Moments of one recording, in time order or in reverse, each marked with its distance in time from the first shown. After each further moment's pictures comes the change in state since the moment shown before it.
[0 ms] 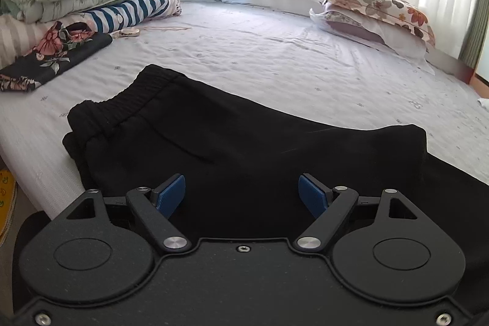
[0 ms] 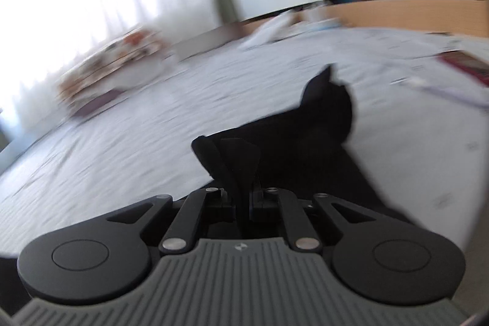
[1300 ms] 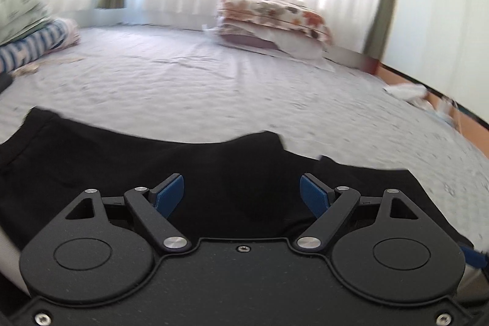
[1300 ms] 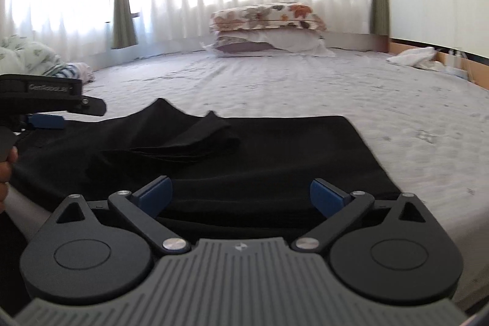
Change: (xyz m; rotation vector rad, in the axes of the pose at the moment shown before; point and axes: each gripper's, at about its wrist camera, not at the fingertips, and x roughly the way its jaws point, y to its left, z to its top) left arm -0.052 -0.100 -0.006 0.186 -0.062 -0.374; right arm -0.132 0.092 -0.101 -0.439 0.027 0.293
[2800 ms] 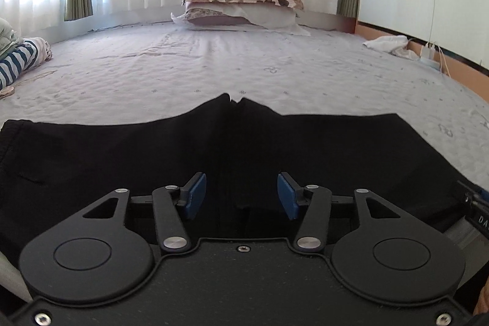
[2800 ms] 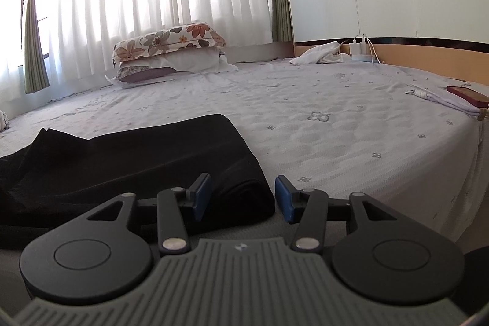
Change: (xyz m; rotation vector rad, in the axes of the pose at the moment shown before) left arm 0.014 -0.035 -0.033 0.158 0.086 -0.003; right arm 0.005 -0.066 -0.038 0.165 -0.109 -0.294
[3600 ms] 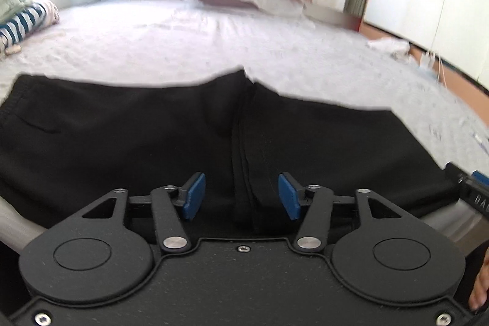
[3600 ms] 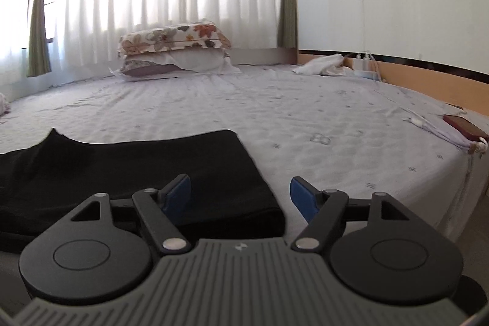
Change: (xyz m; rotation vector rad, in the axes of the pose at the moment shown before) left arm -0.031 0.027 -0.014 -0.110 0.031 -0.035; right arm -0.025 0.030 0.028 -0.088 0.004 0.022
